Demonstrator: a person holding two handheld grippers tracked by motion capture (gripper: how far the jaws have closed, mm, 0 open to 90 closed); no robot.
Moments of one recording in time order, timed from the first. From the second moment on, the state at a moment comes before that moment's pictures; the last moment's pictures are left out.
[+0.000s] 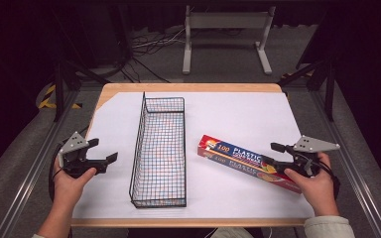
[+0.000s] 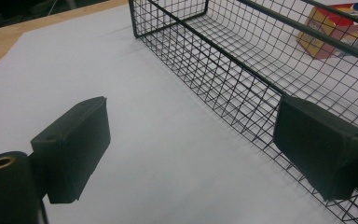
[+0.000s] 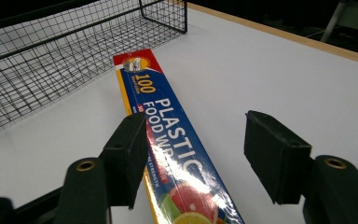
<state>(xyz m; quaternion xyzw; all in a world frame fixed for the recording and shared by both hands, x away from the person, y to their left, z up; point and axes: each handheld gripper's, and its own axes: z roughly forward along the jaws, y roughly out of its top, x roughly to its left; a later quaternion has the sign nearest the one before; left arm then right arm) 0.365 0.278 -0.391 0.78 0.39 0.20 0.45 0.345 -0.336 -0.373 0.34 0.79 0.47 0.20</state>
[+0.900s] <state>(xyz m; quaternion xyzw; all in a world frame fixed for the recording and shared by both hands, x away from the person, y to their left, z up) 0.364 0.278 -0.390 0.78 0.40 0.20 0.44 0.363 -0.253 -0.348 0.28 0.86 0.41 0.09</state>
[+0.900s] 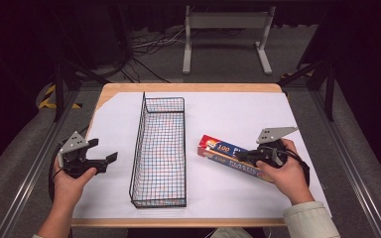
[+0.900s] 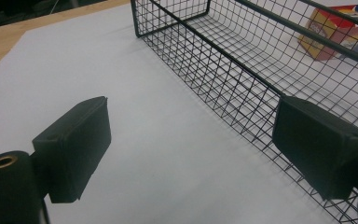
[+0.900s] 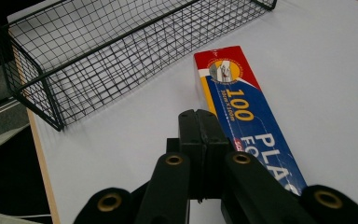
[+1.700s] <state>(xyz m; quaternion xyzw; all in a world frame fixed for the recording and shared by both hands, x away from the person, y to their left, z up) 0.366 0.279 -0.391 0.78 0.41 0.19 0.44 0.390 -0.191 -0.387 0.28 0.91 0.29 0.07</state>
